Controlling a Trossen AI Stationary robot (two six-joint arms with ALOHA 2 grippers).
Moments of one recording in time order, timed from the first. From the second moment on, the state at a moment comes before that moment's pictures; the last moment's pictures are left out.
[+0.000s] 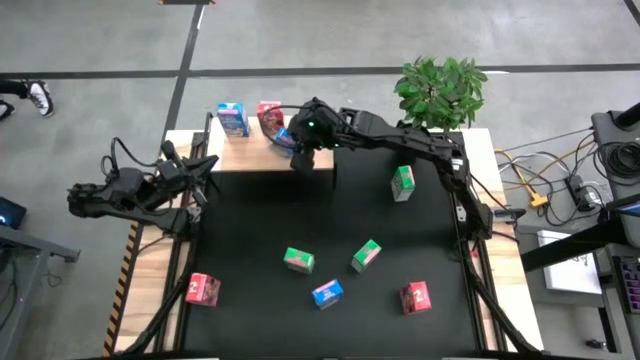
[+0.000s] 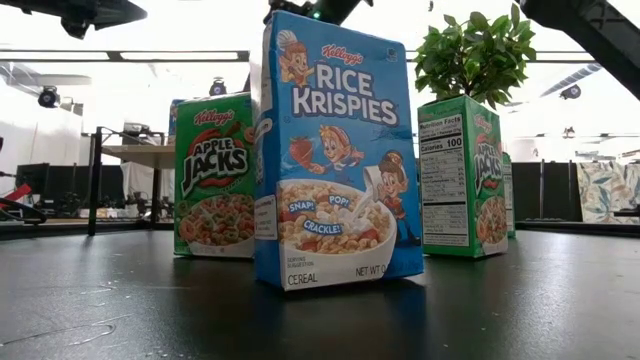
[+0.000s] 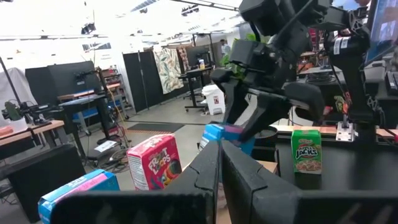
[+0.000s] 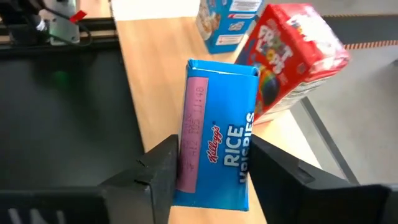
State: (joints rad) left arm -0.17 0.18 0.55 -0.22 -0.78 0.27; right arm -0.28 2.13 2.30 -0.82 0.13 -0.14
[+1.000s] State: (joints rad) left arm -0.18 0.19 0.55 -0.19 -0.51 0.25; right arm -0.19 1.99 2.27 -0.86 0.13 -0.18
